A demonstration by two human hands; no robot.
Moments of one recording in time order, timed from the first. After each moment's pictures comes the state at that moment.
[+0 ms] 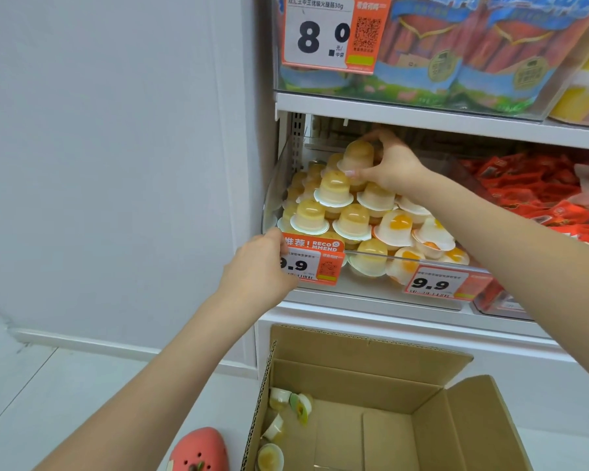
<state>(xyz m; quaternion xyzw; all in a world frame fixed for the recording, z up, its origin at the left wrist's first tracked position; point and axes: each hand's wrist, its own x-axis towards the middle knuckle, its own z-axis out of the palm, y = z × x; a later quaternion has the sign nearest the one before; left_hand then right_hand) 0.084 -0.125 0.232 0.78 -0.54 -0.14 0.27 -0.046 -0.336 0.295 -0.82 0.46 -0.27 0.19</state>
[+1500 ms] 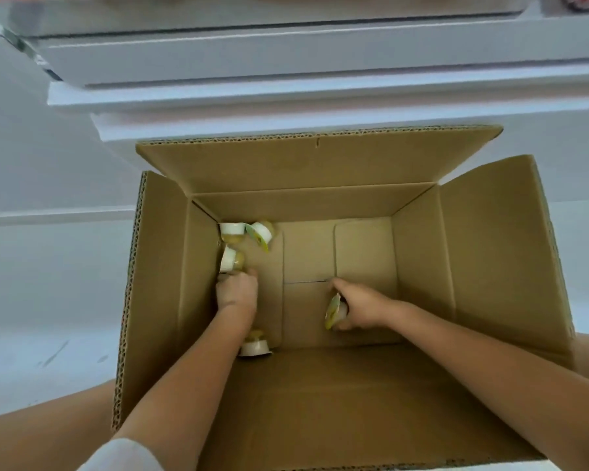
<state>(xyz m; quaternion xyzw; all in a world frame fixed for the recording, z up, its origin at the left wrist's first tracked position) -0.007 -0.091 -0.157 0.73 -0.54 -0.23 -0.36 -0.223 -0.139 -0.152 -0.72 0.45 0.26 0.47</state>
